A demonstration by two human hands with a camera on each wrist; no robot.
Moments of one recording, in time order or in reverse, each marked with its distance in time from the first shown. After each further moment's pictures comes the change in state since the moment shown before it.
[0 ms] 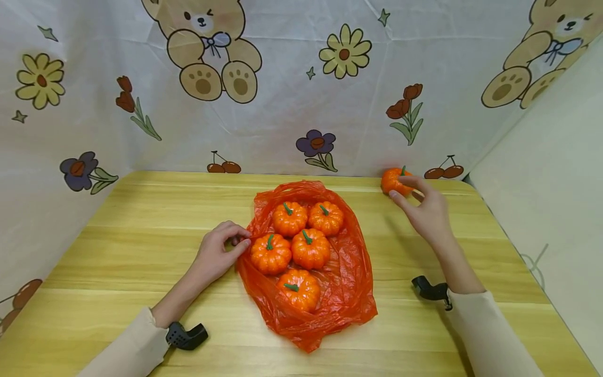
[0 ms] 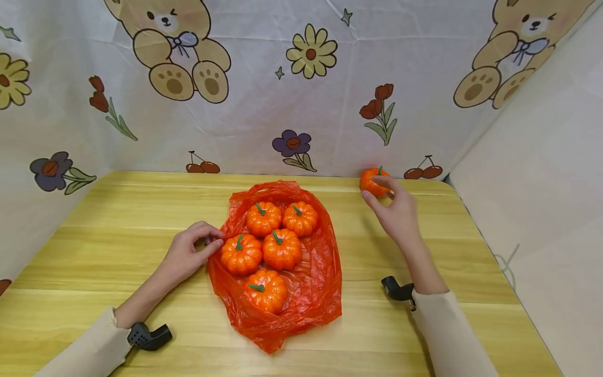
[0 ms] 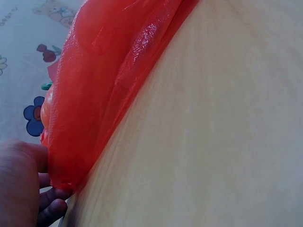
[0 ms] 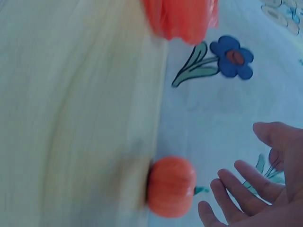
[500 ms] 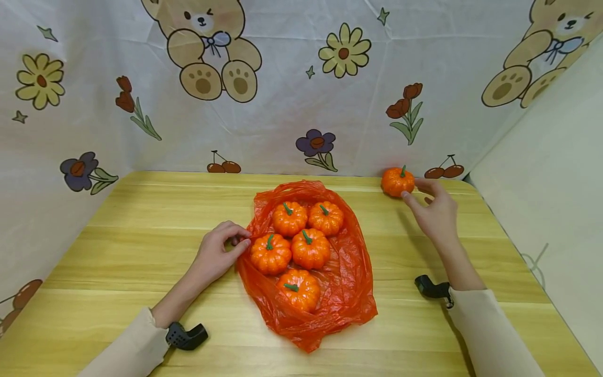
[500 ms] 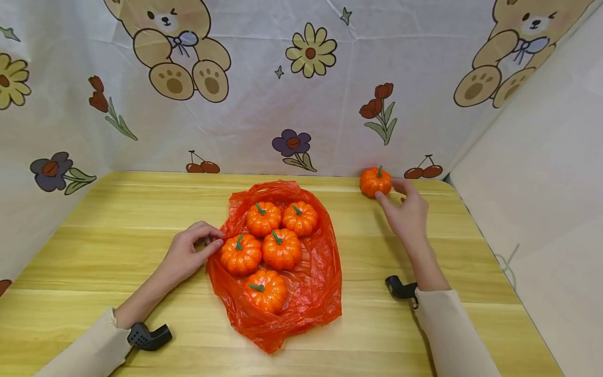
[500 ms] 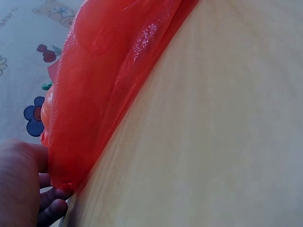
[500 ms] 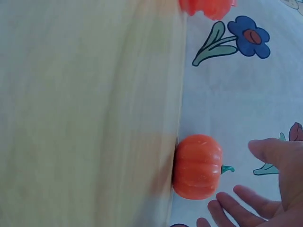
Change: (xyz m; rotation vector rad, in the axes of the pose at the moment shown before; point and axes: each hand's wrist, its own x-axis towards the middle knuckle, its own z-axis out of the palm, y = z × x) left_hand -0.001 -0.001 0.001 0.003 0.006 -0.003; right_hand -0.001 0.028 -0.006 -0.064 0.131 0.114
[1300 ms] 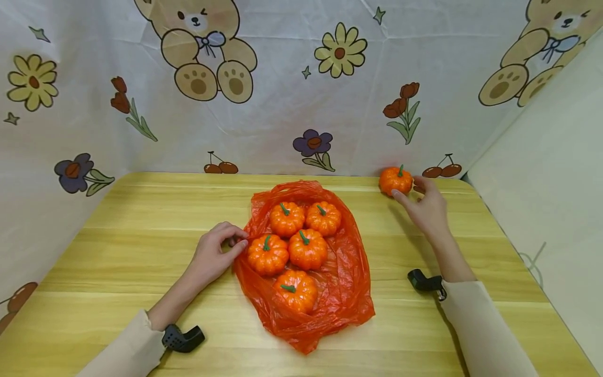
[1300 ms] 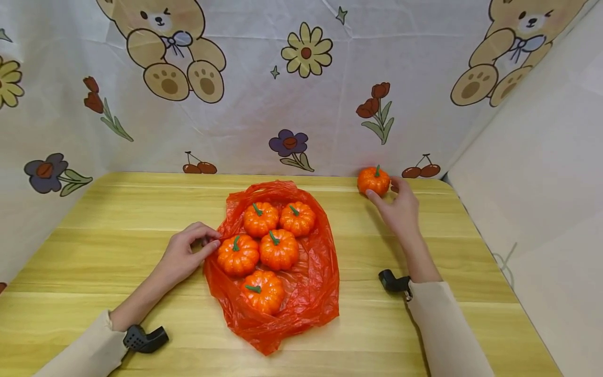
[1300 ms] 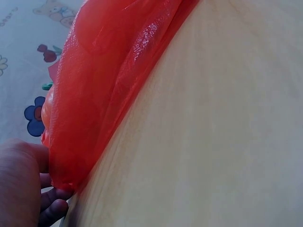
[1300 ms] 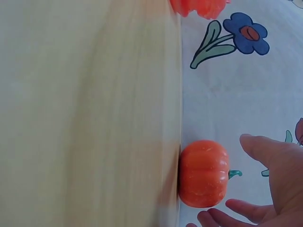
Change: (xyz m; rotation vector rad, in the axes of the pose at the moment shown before) left_hand 0.000 -0.001 0.000 -0.003 -0.001 0.013; right_hand 0.012 0.005 0.008 -0.012 -0.099 0.062
